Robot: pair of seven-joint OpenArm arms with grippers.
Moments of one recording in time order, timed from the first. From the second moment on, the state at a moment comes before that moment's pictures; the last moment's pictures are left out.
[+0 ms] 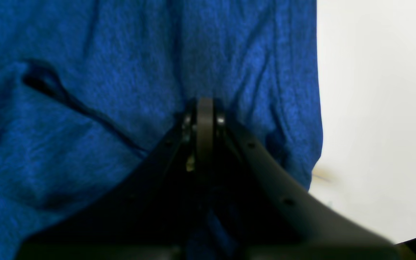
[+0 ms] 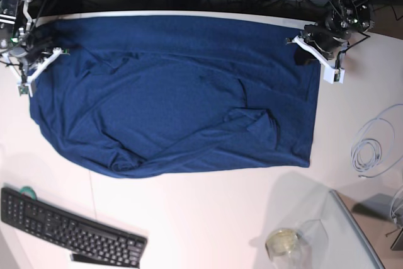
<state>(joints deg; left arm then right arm) 18.4 -8.0 -28.2 80.6 -18.7 -33.5 38.0 -14.3 11.9 20.4 76.0 4.0 17.7 -37.6</state>
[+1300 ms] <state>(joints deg) 23.8 -5.9 -30.5 85.1 -18.0 -33.9 38.0 -17.9 11.3 22.4 79.0 4.4 17.8 -38.2</state>
